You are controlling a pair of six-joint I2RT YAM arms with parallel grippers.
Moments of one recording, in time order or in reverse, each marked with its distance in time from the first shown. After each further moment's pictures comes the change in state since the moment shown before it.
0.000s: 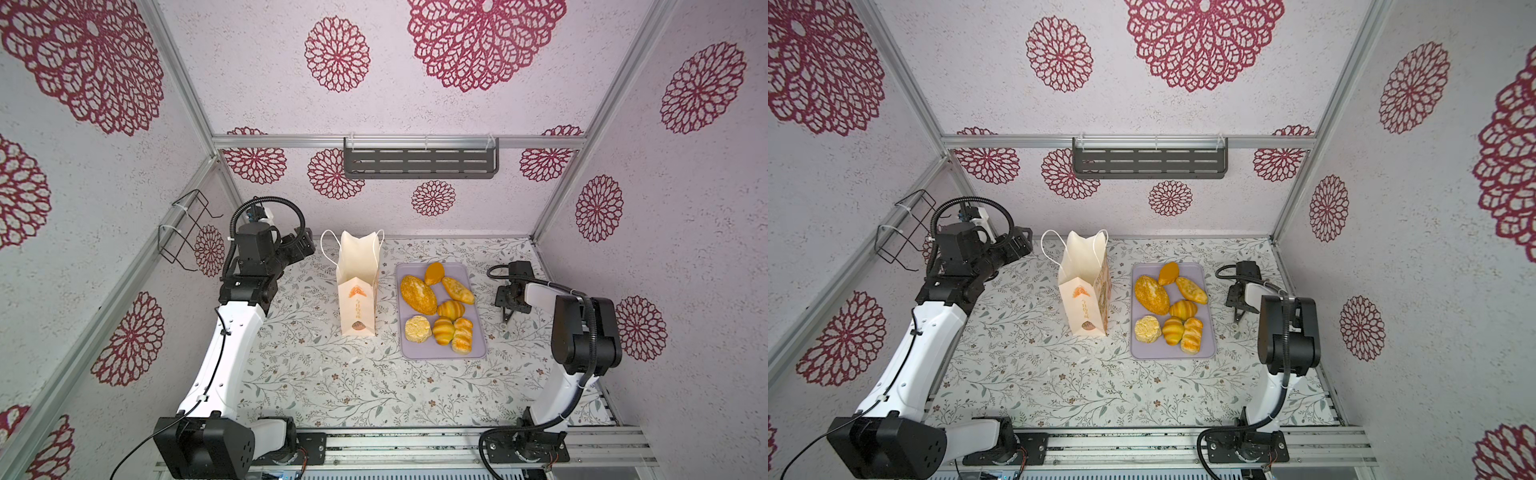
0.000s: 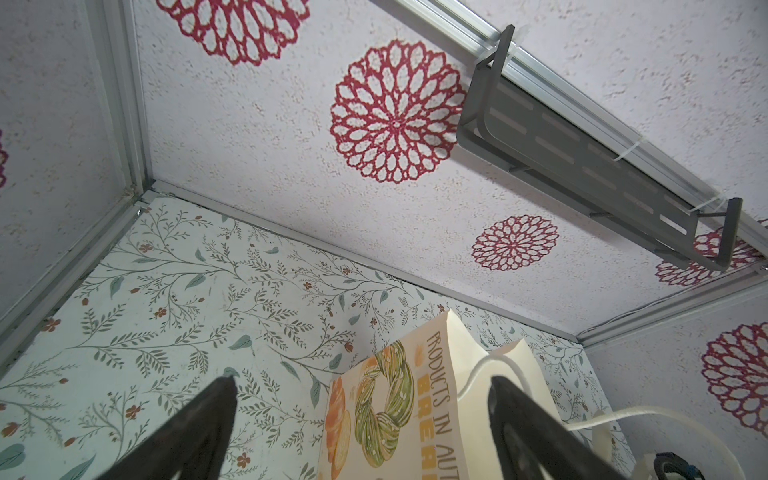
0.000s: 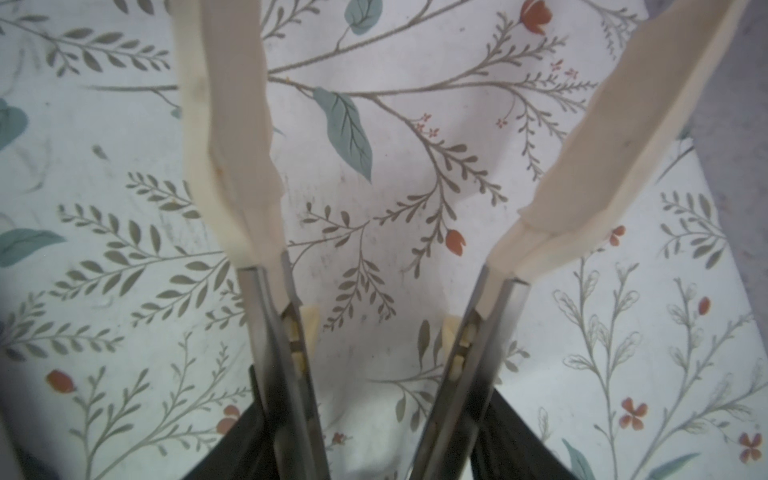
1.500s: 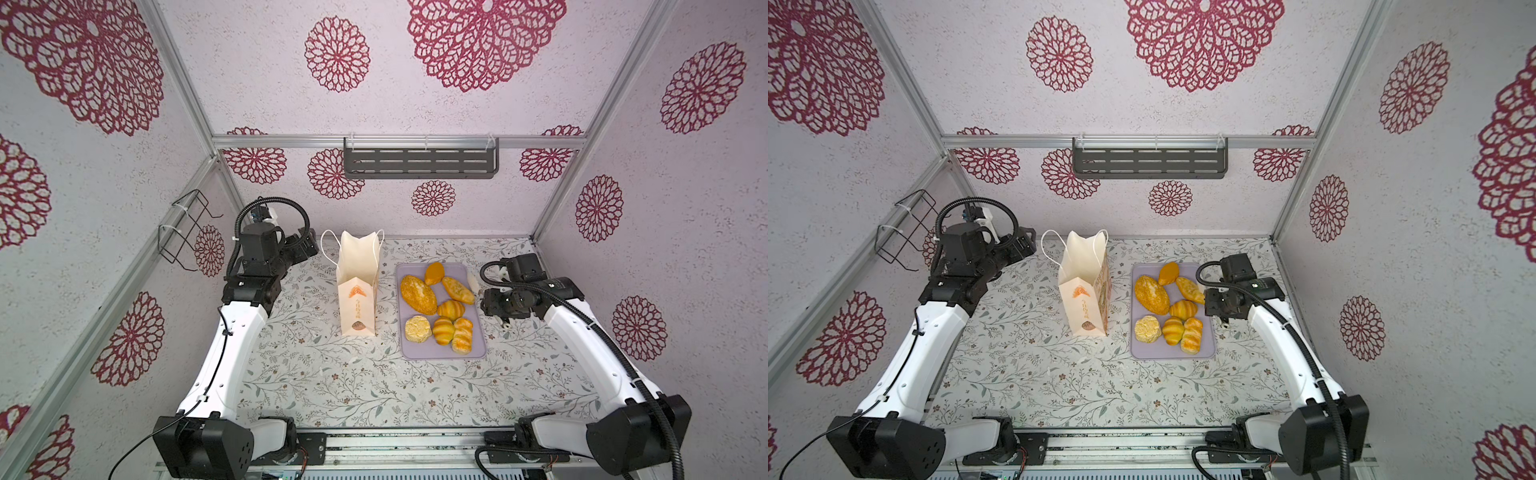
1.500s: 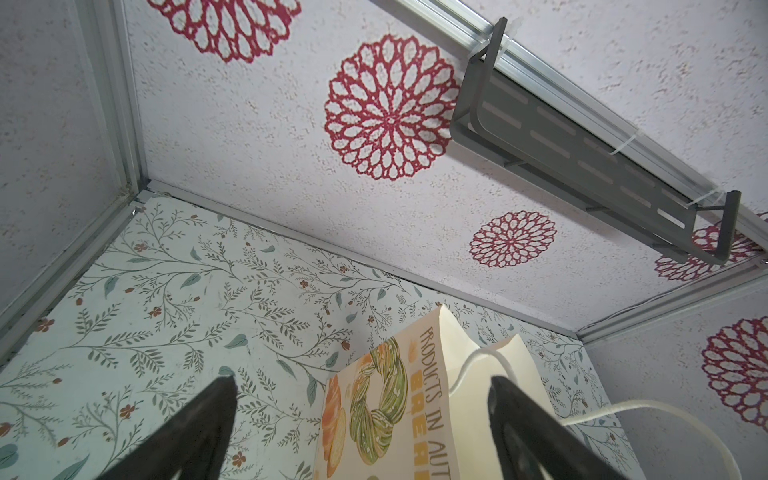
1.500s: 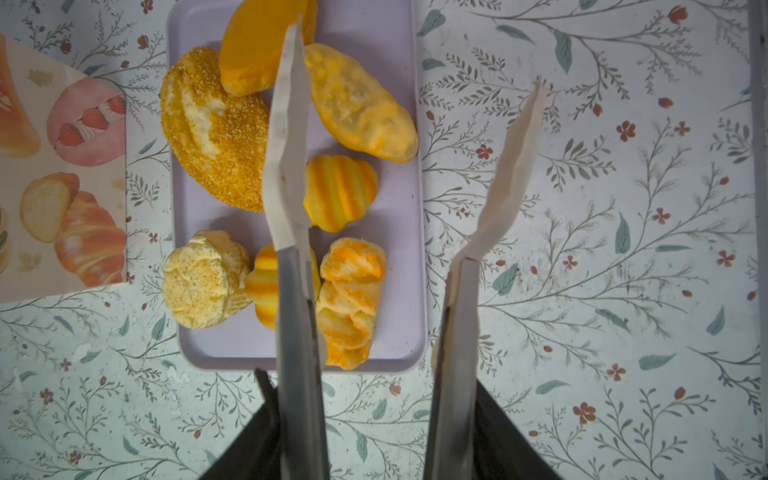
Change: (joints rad) left arm -0.033 0.000 -0.001 -0.001 -0.030 -0.002; right arm 0.271 -0.593 0.096 -0.684 -0.229 0.072
